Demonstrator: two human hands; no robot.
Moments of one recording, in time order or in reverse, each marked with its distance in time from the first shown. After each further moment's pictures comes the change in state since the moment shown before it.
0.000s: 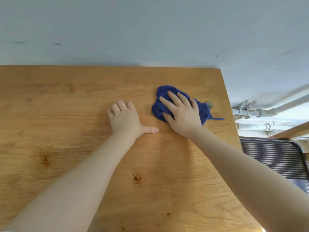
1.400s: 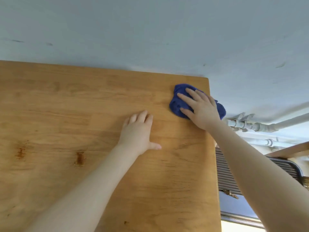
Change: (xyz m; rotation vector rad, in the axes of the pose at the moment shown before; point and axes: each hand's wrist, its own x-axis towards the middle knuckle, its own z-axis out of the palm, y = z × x) left_hand -0.034 0.080 0.002 -0.110 -0.082 0.329; right_hand 0.020 0.138 -0.025 0.020 0.007 -0.082
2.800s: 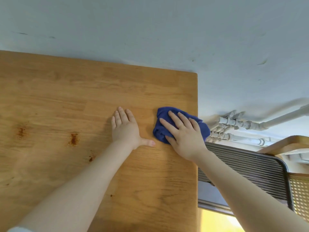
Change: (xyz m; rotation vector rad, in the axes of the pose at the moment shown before) left_hand -0.020 0.023 0.029 -0.005 -0.056 -0.382; right_hand -0.105 -0.033 0.013 -0.051 -0.036 -0.166
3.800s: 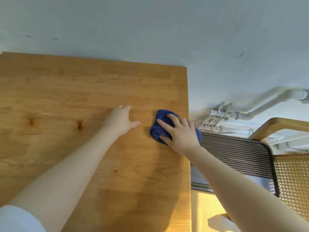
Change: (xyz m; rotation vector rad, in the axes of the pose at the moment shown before) left_hand -0.032 -0.029 -0.011 -0.248 0.126 0.180; right_hand -0.053 -0.027 -0.005 -0.091 -0.035 0.085
